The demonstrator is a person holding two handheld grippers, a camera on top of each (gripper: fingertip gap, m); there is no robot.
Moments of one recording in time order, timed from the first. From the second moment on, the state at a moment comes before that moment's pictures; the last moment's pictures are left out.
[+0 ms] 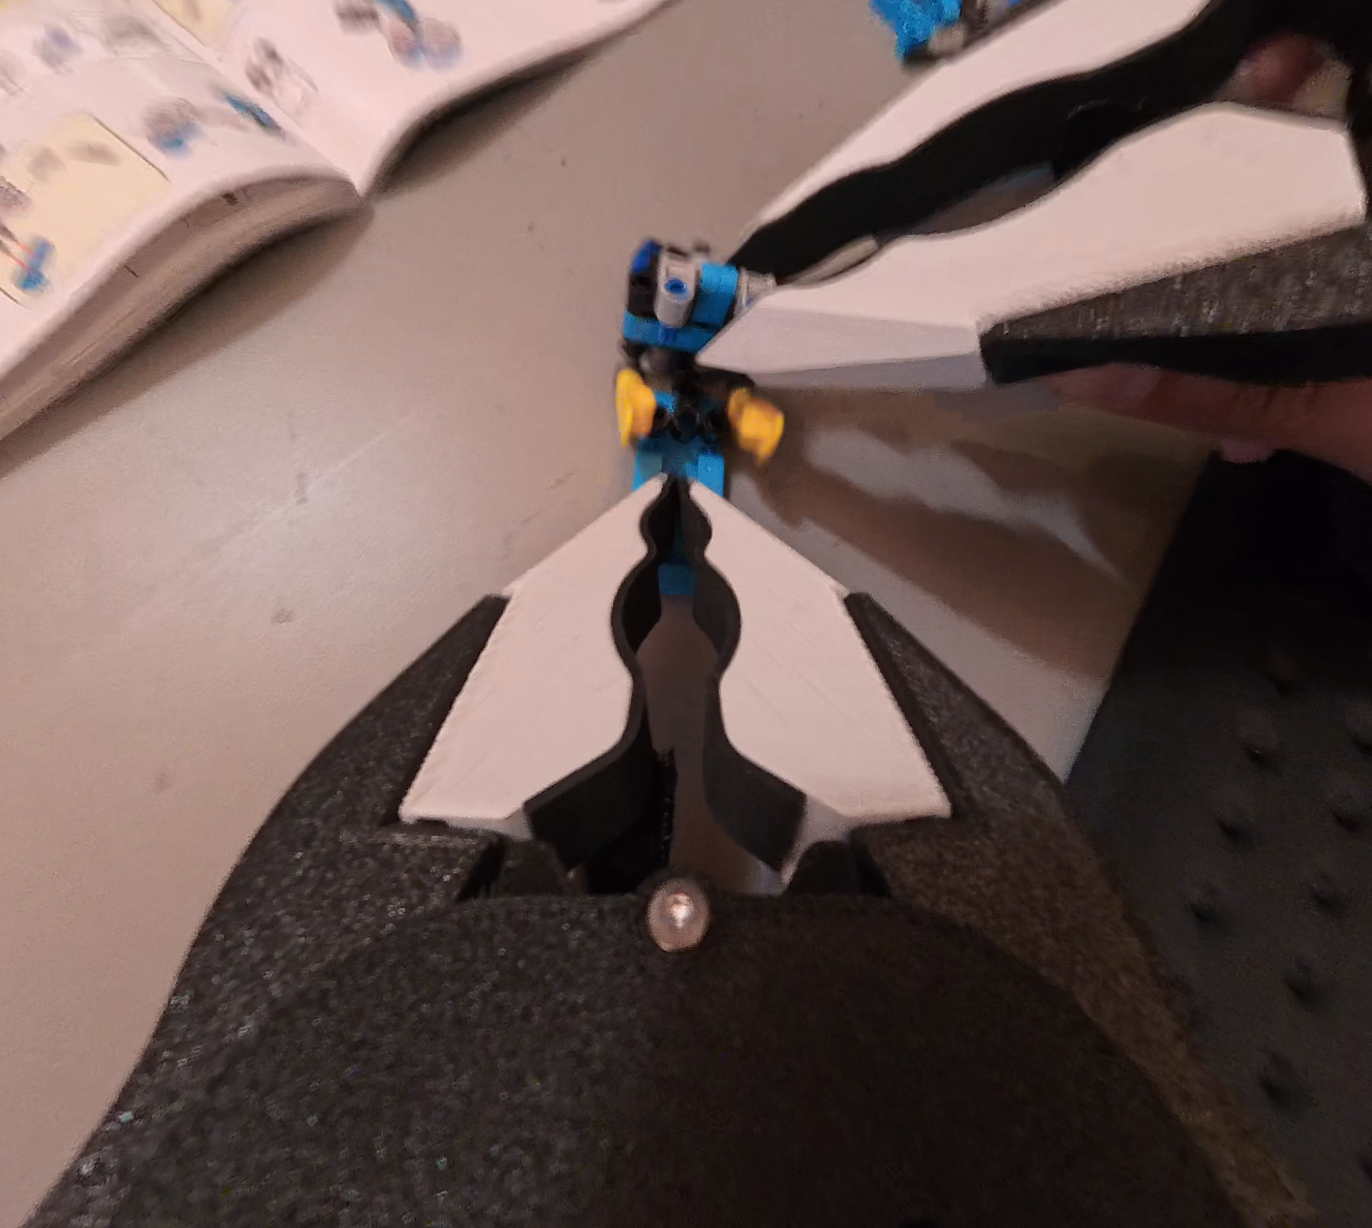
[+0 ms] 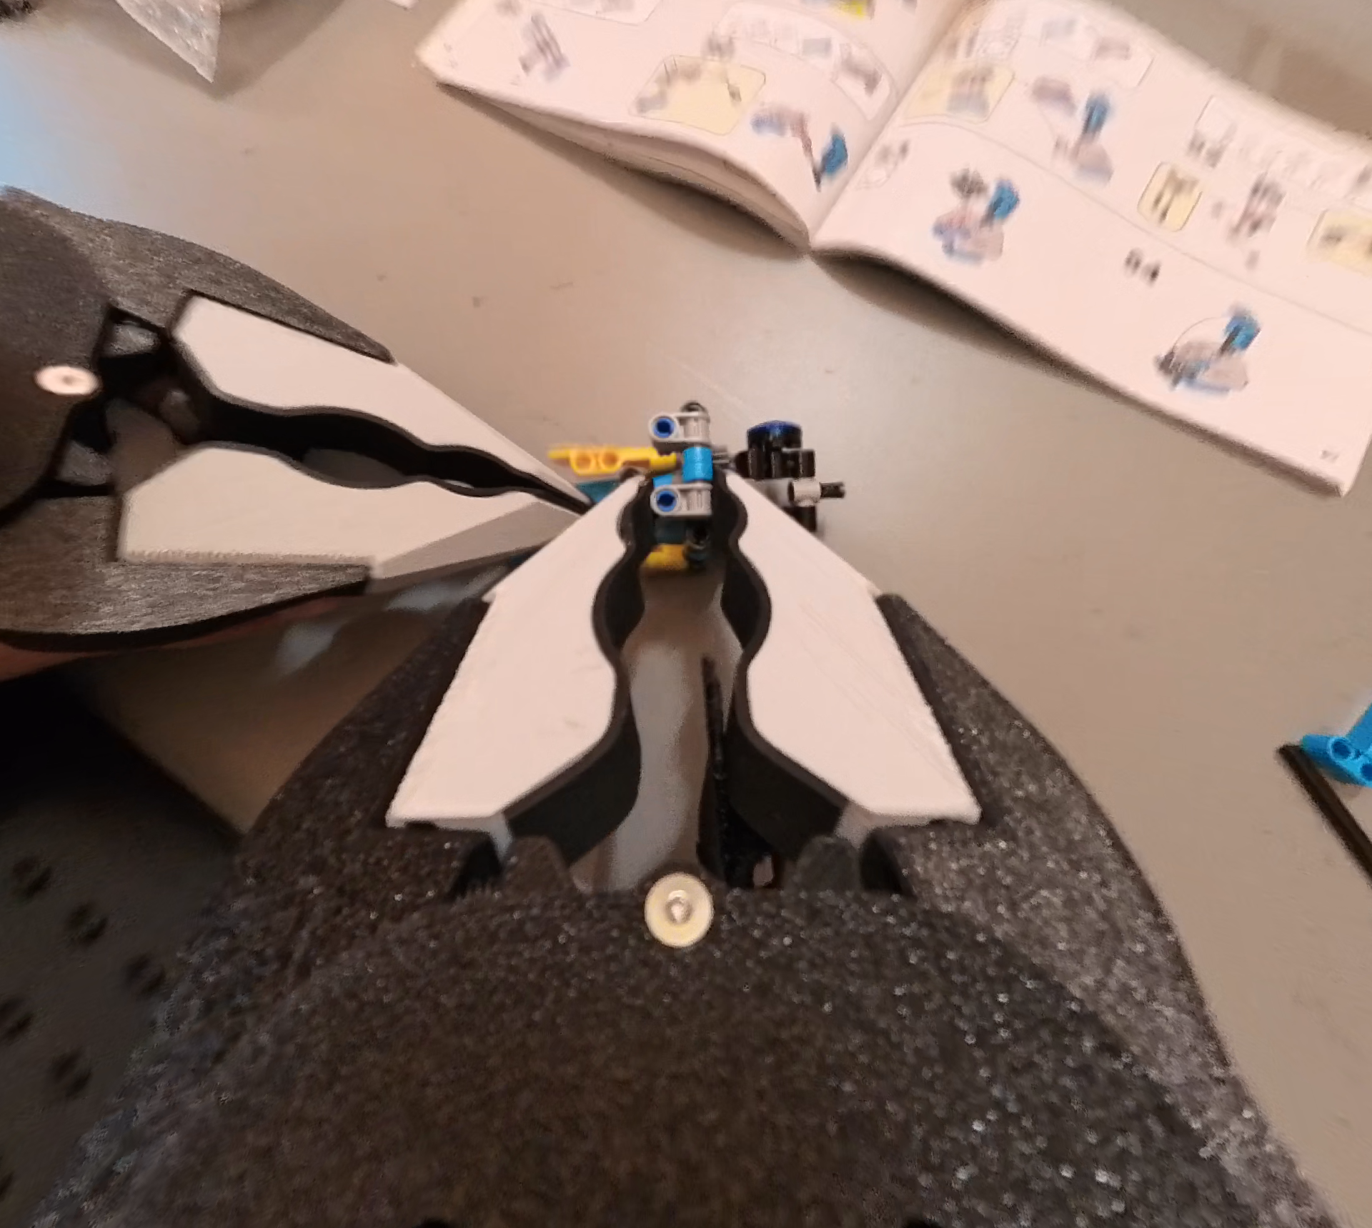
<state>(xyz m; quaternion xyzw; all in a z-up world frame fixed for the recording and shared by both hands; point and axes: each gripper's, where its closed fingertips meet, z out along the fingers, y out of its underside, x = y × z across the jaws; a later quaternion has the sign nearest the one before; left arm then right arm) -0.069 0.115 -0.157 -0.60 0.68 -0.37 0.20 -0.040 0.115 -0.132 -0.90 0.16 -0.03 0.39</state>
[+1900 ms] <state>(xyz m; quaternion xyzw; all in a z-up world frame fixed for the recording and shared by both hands) -0.075 0.134 -0.157 -0.63 0.65 -0.38 0.18 -0.010 0.115 -0.128 -0.89 0.15 0.07 0.42</state>
